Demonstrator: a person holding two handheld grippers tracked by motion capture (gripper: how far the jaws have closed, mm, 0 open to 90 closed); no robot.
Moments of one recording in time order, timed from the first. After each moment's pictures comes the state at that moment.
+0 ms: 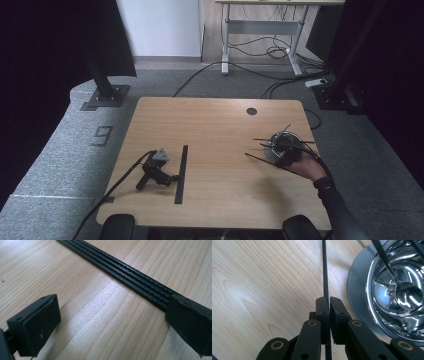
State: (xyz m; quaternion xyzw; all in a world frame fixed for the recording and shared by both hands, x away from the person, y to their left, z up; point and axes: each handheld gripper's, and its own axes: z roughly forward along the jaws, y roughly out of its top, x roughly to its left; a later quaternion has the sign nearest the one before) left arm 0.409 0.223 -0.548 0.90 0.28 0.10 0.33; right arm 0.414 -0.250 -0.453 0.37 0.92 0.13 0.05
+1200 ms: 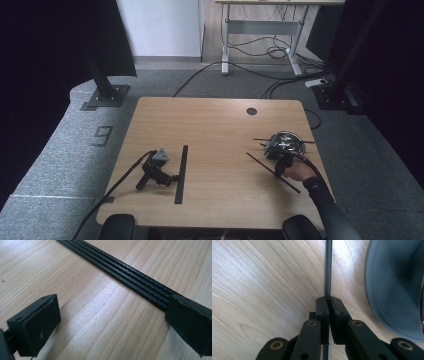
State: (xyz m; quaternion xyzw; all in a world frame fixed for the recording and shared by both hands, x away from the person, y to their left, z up) left arm 0.408 0.223 -0.548 0.90 0.28 0.10 0.33; right arm 0.429 -0.240 -0.514 0.38 0.92 0.02 0.00
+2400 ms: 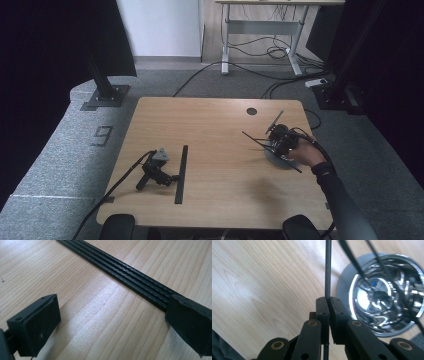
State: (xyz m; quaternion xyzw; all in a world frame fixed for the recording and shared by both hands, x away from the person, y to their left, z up) left arm 0.409 0.223 -0.548 0.90 0.28 0.10 0.33; right arm 0.427 -0.229 -0.405 0.35 0.93 0.08 0.06
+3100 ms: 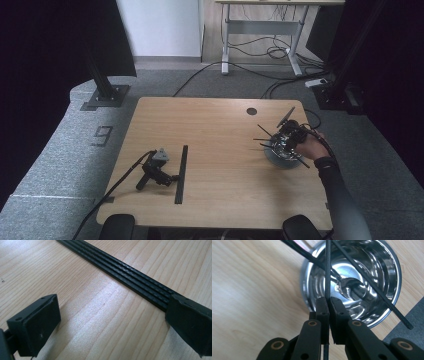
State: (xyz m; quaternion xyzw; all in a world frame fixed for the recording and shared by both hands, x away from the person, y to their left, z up) left arm 0.408 0.223 -0.548 0.90 0.28 0.10 0.33; right arm 0.463 -0.271 -0.433 0.42 0.90 0.06 0.08
